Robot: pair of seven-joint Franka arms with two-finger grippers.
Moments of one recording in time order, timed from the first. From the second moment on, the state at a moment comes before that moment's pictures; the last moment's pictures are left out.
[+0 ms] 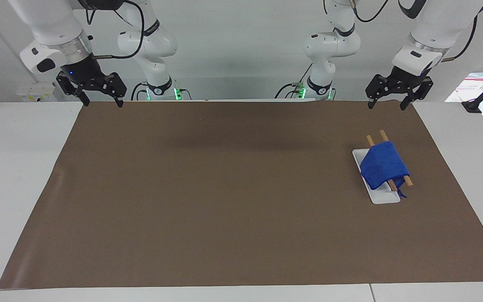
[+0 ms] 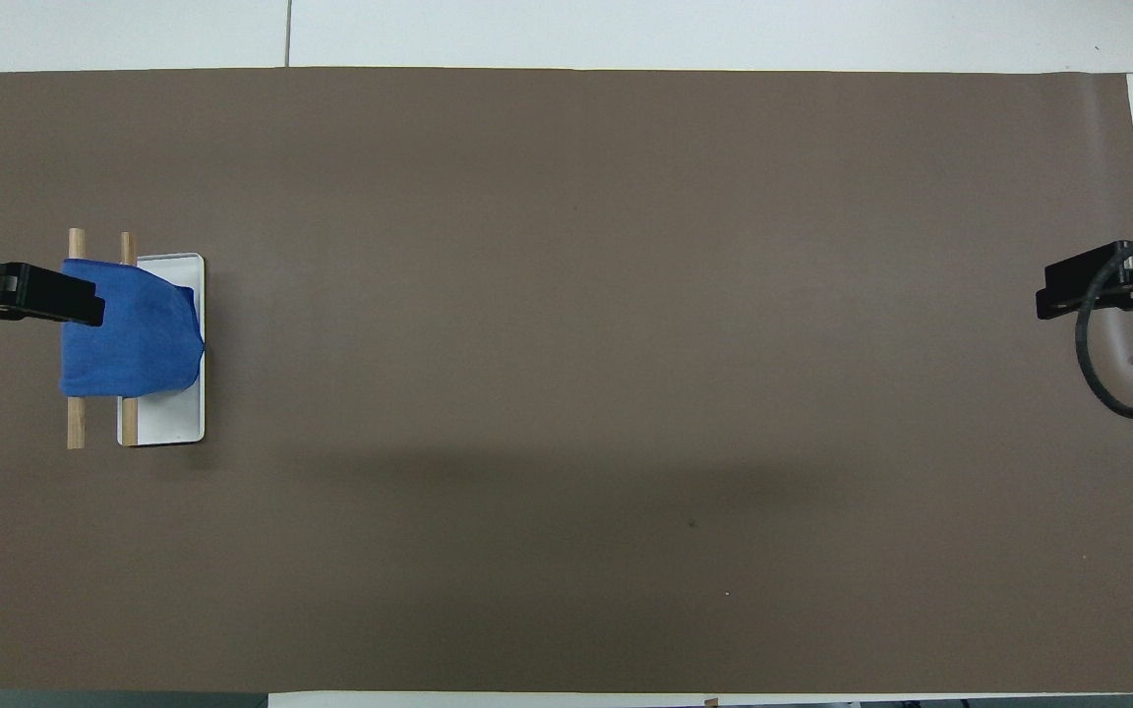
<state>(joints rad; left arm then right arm) 0.02 -0.06 -0.13 -1.59 -0.01 1.54 0.04 -0.05 -0.03 0.06 -1.52 0.00 1.45 0.10</state>
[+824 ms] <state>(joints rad) -0.08 -0.06 -0.02 -1.59 -0.01 1.53 0.06 -0.05 -0.03 0.06 -1.52 0.00 1.45 0.10</state>
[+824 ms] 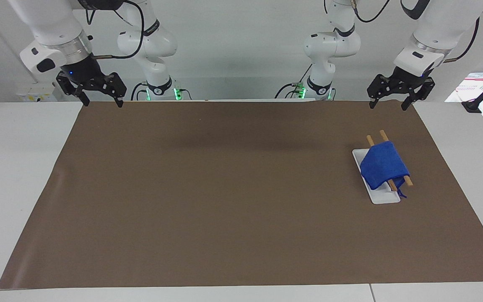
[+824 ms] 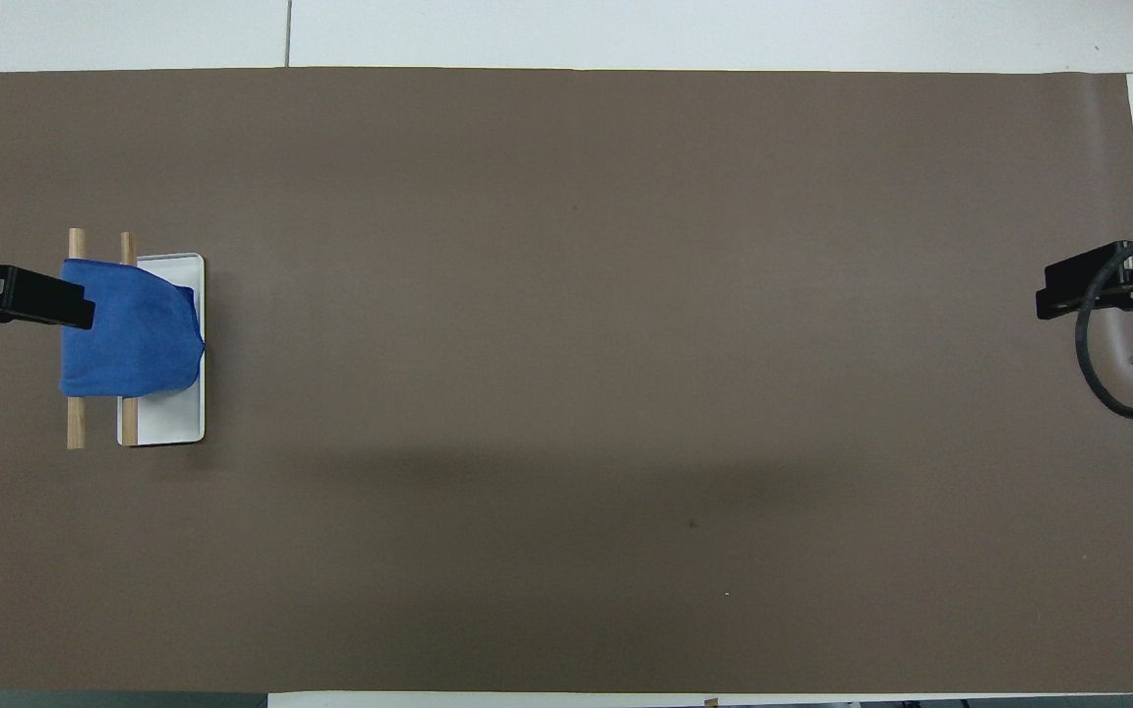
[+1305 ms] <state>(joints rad) -0.09 -0.06 0.01 -1.59 -0.01 1.53 0.07 -0.05 -0.03 0.06 -1.52 0.00 1.45 0.10</state>
